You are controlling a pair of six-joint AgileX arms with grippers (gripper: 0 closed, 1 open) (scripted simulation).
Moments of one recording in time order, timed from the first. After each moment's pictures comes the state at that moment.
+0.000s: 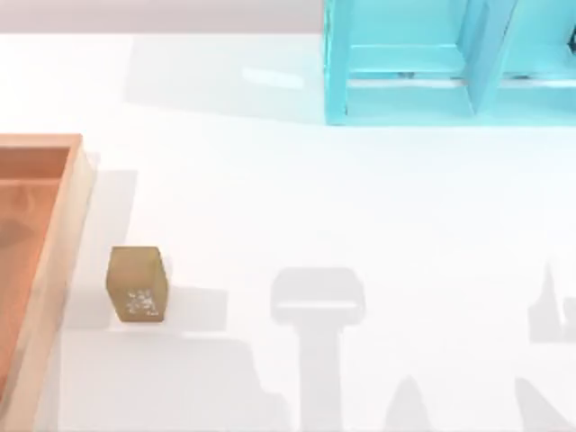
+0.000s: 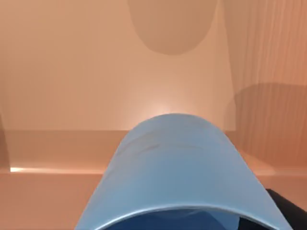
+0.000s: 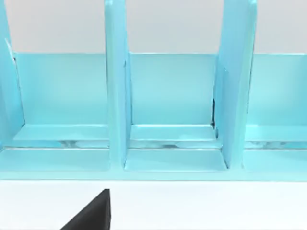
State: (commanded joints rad) left arm 0.23 1.38 1.01 -1.18 -0.02 0.26; right arm 0.00 0.00 0.00 0.00 0.00 0.00
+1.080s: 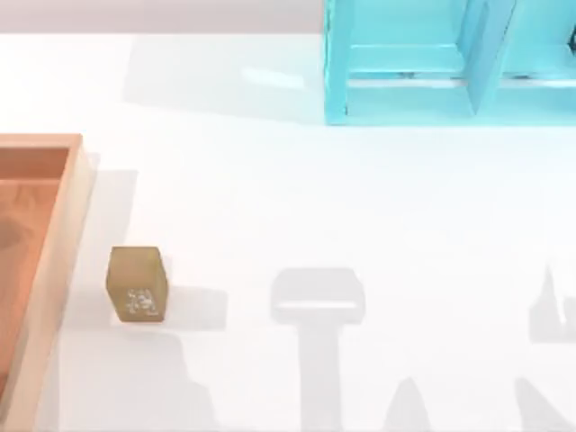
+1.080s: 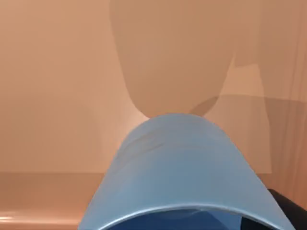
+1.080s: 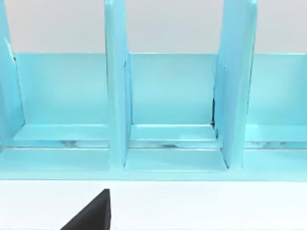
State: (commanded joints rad) left arm 0.28 1.43 0.86 -0.98 -0.02 0.31; right arm 0.00 0.00 0.00 0.00 0.00 0.00
